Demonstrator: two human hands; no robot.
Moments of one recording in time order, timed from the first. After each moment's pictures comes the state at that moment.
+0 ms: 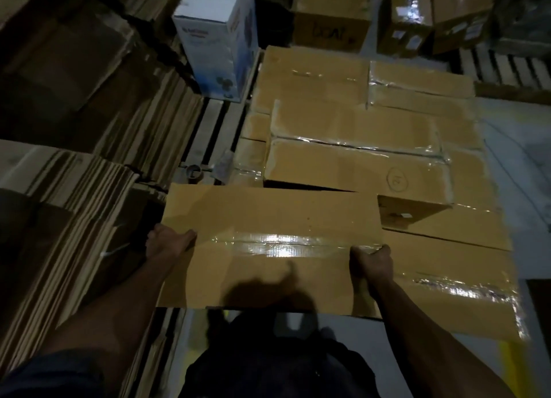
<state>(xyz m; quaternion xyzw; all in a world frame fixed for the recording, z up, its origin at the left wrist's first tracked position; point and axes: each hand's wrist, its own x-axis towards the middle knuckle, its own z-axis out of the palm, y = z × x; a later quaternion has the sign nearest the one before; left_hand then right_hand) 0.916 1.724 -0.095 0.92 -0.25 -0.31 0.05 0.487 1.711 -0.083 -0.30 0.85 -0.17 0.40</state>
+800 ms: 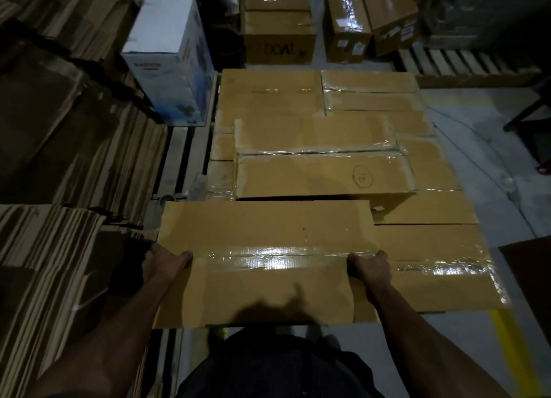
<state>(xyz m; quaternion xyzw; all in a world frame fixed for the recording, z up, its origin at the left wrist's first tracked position) 0.896 1.693 -0.100 0.88 -0.34 -0.32 0.05 0.461 1.726 -0.082 -0.23 0.88 -0.19 0.37</state>
